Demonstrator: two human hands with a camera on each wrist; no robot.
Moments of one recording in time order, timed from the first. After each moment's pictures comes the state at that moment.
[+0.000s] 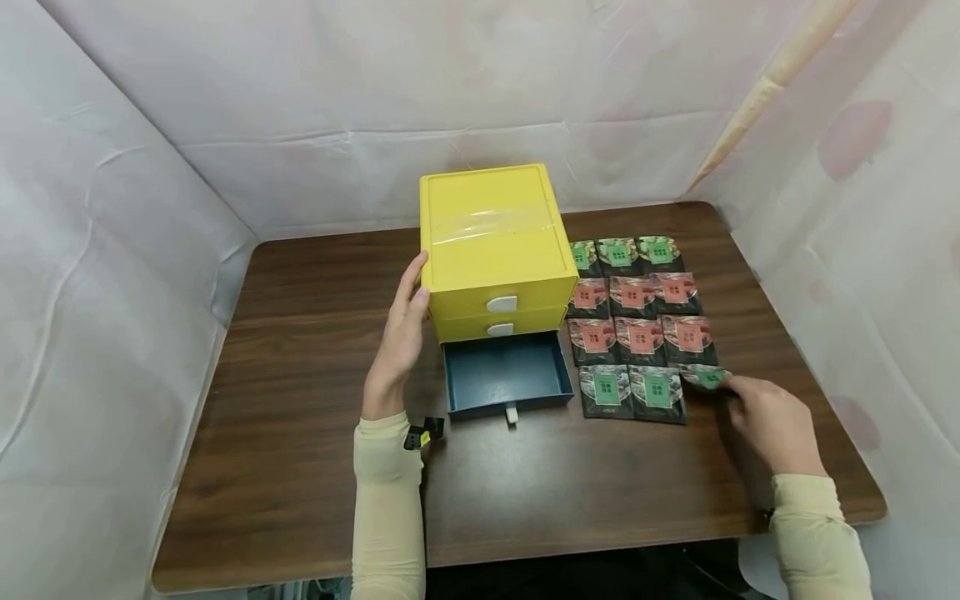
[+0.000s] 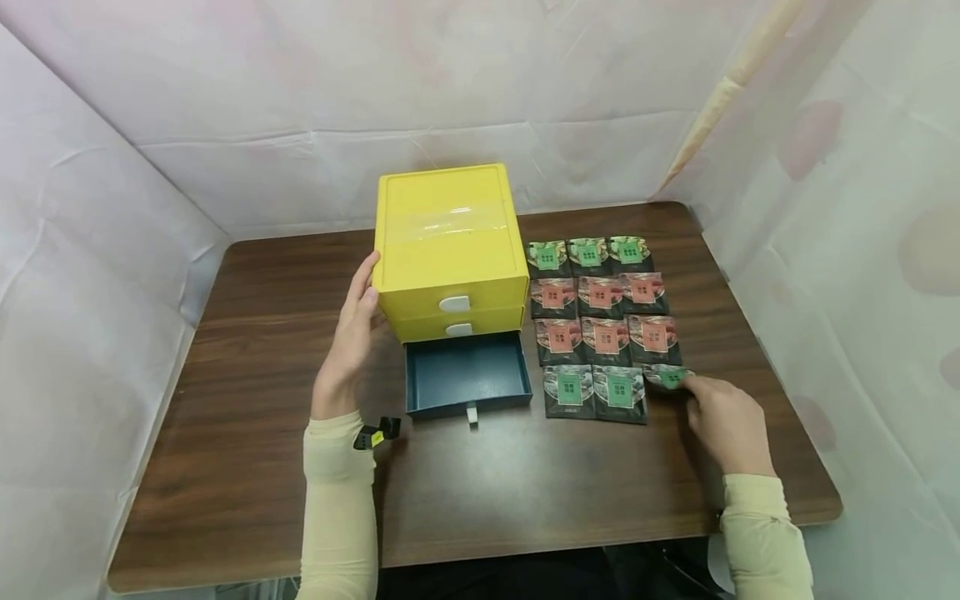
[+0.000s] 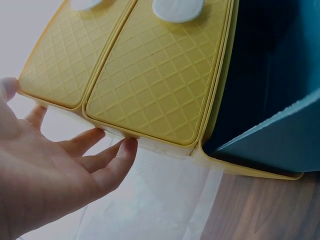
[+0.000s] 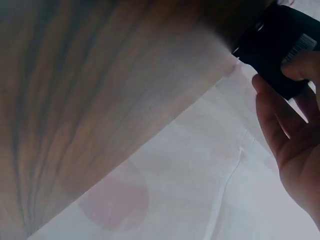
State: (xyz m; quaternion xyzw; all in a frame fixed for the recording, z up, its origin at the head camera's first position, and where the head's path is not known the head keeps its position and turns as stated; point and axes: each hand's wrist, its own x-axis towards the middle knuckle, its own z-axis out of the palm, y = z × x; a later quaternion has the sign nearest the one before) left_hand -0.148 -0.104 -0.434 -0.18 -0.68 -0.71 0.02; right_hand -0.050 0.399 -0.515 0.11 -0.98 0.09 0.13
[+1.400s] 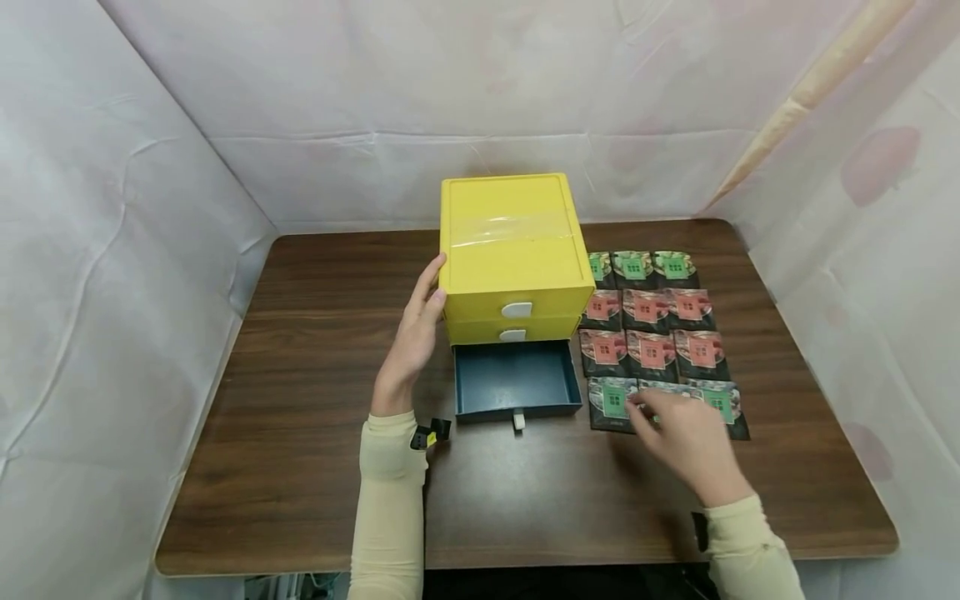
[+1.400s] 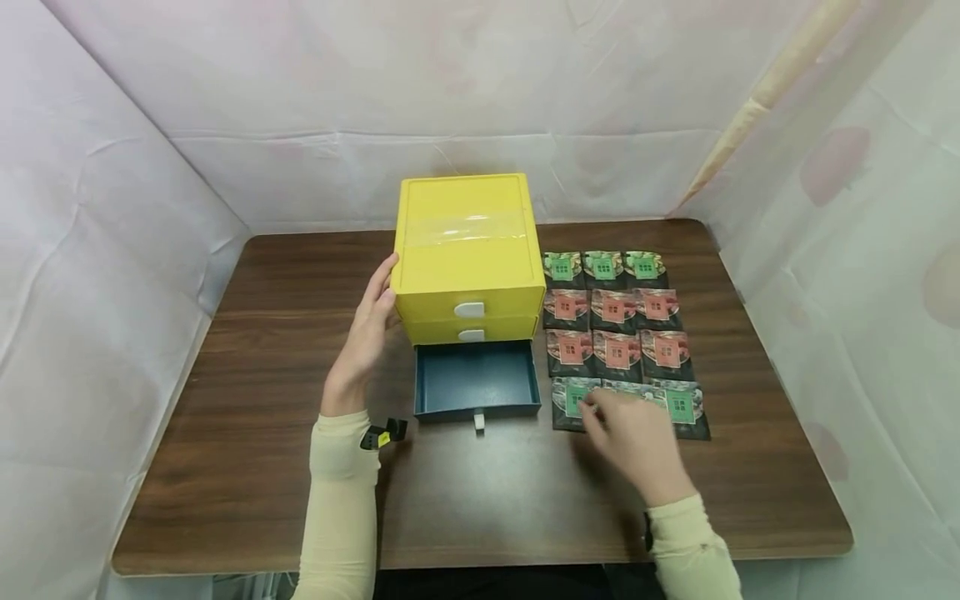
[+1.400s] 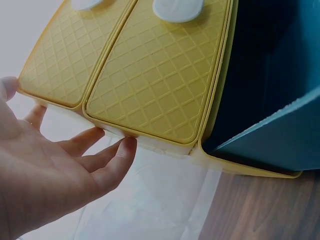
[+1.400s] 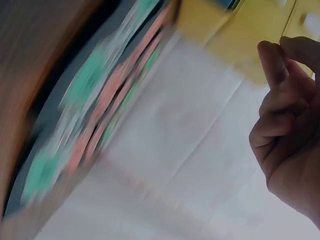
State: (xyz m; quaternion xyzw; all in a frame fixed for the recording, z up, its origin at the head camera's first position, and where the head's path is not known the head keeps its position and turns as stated) left_hand -0.161 -0.111 -0.463 -0.19 -0.67 -0.72 0.02; right_hand -0.057 0.256 -0.467 0.23 -0.95 0.12 0.15
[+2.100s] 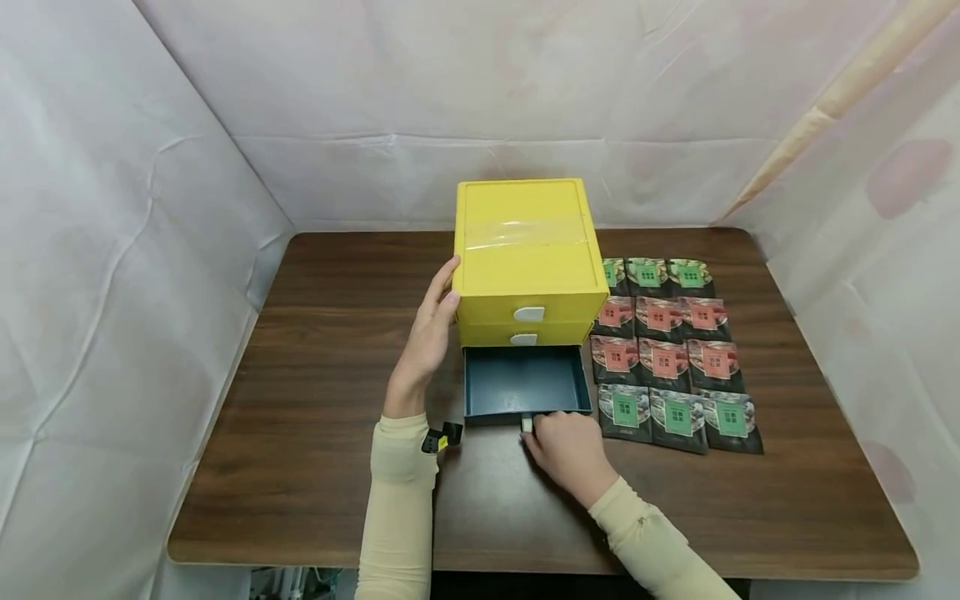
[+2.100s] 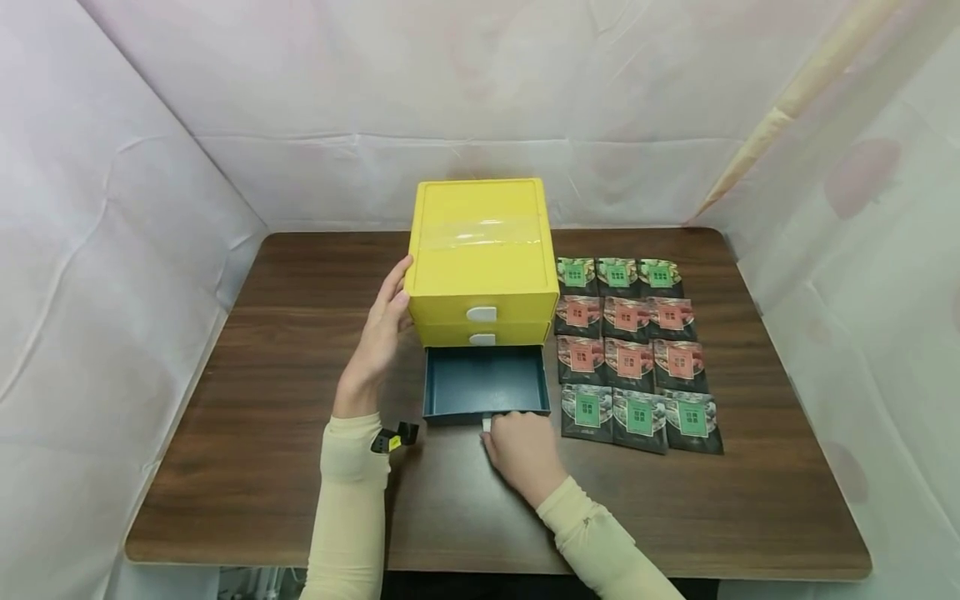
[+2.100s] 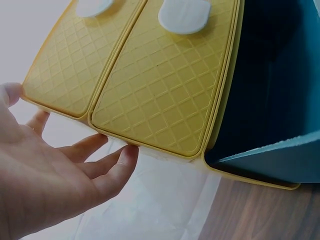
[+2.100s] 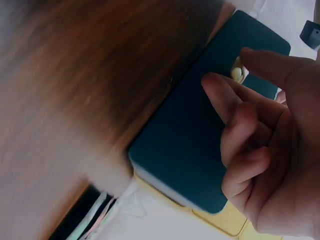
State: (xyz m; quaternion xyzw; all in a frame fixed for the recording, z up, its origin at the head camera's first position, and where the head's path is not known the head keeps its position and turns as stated) left_hand -0.142 -0.102 -0.429 -0.17 -0.68 -0.71 0.02; right_hand -0.056 0.130 -0.523 0.25 -0.96 0.07 0.06
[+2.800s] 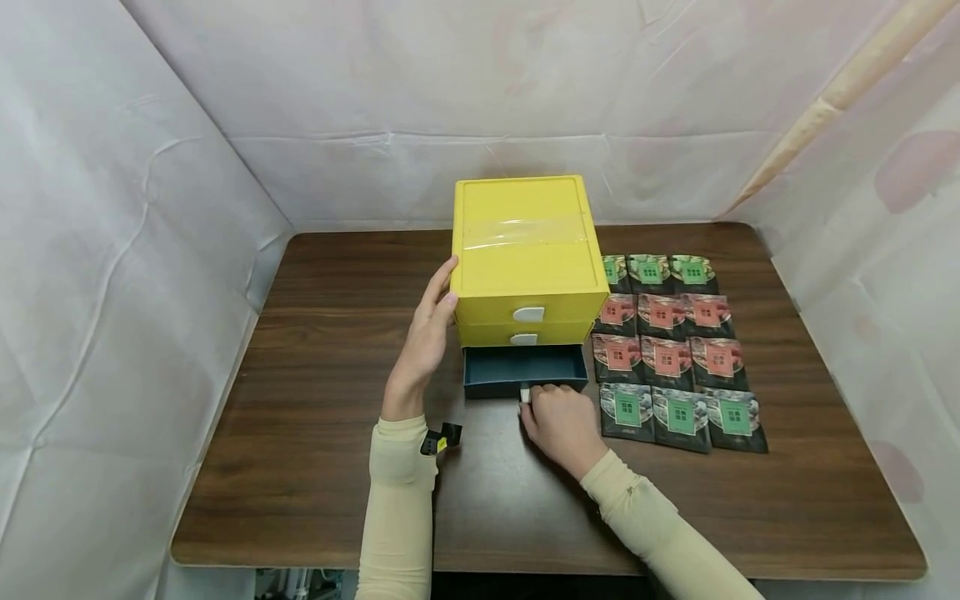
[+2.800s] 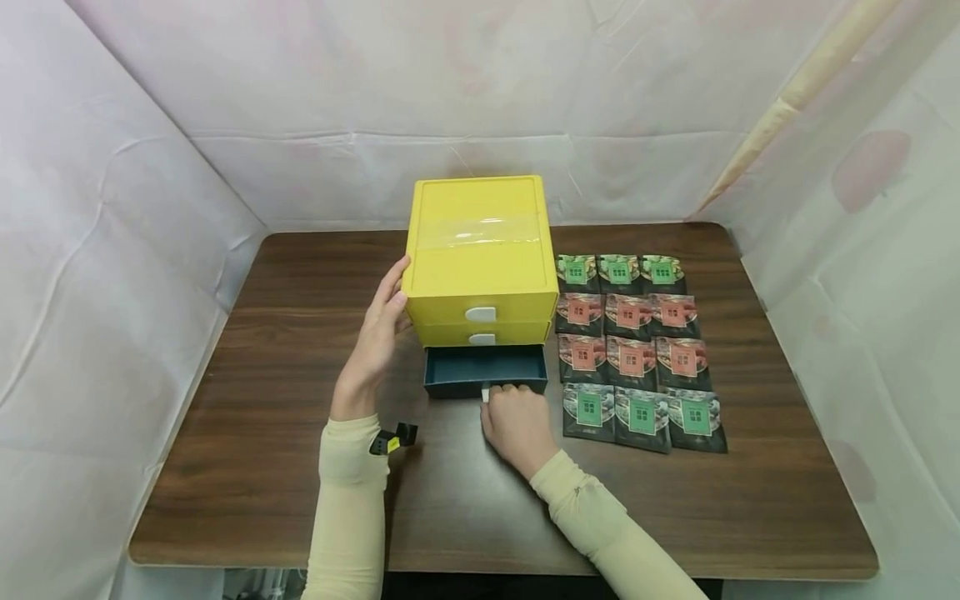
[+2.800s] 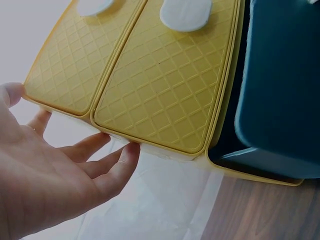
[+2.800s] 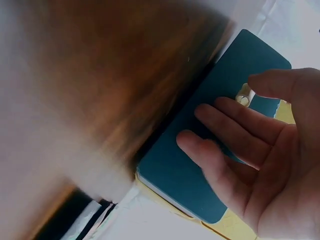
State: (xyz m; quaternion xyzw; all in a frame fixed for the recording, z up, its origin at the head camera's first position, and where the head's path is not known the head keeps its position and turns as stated) left_hand -0.143 -0.101 -0.428 -0.16 -0.68 -0.72 0.01; right_hand -0.089 0.121 -0.526 0.25 -0.96 0.07 0.13
